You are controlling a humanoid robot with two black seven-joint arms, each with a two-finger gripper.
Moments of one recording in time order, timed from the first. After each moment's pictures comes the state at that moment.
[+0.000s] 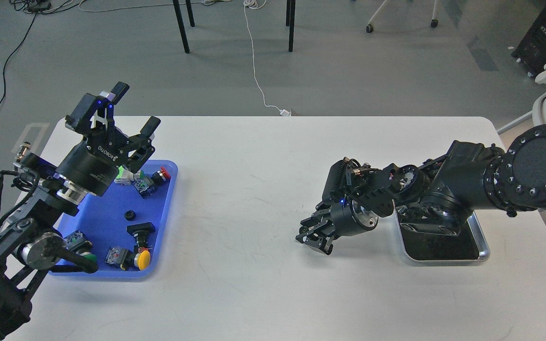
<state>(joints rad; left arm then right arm) -0.25 0.44 -1.14 -1.23 0.69 -0.46 -0.49 1.43 -0.02 -1.05 0.95 -1.16 -0.20 0.49</state>
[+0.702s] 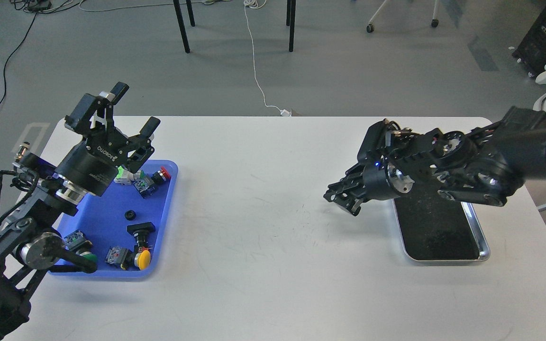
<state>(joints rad) -0.25 0.45 -1.14 -1.23 0.69 -0.46 -0.49 1.59 -0.28 -1.03 1.06 -1.16 -0.20 0.49</state>
